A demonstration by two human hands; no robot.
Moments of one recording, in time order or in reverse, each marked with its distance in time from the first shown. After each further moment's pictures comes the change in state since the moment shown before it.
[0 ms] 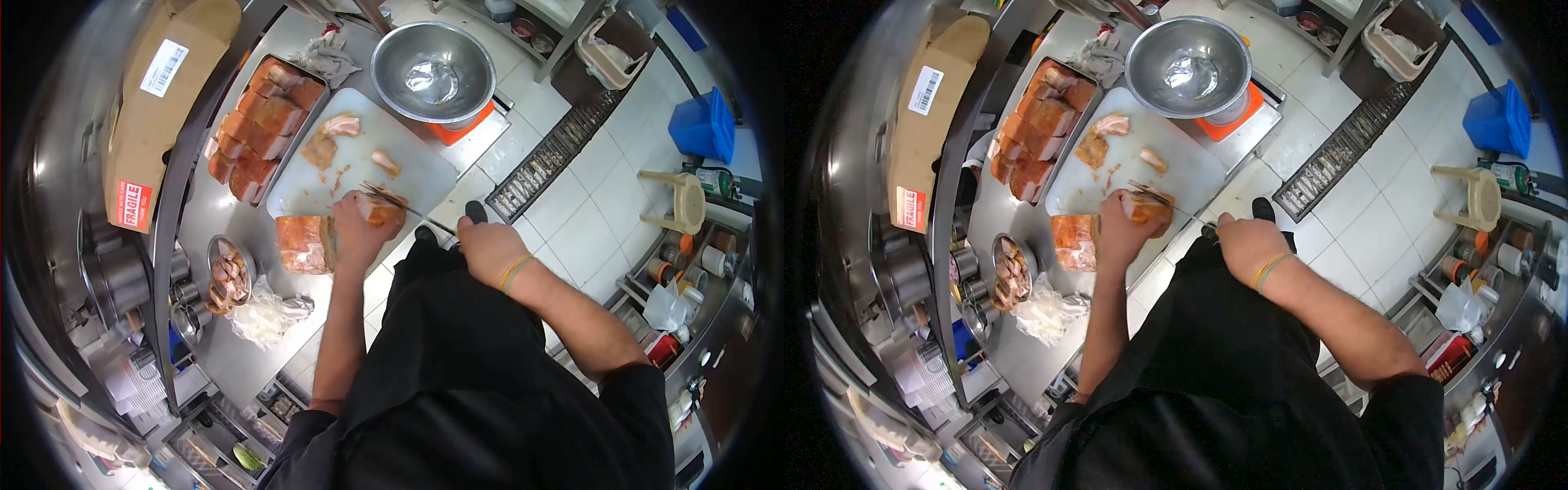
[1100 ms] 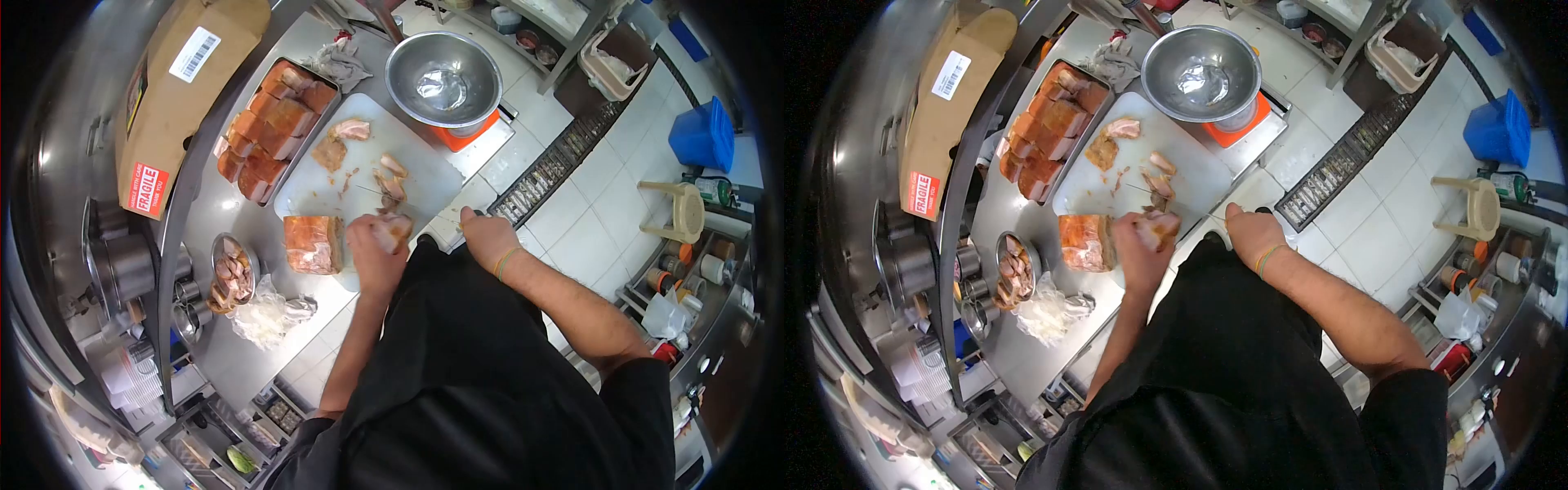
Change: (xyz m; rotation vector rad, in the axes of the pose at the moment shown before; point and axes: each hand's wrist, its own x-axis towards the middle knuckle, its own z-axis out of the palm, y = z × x) left_hand -0.052 -0.002 0.022 -0.057 0.259 0.224; right_hand 0.040 0.028 0.054 -0.106 0.175 0.004
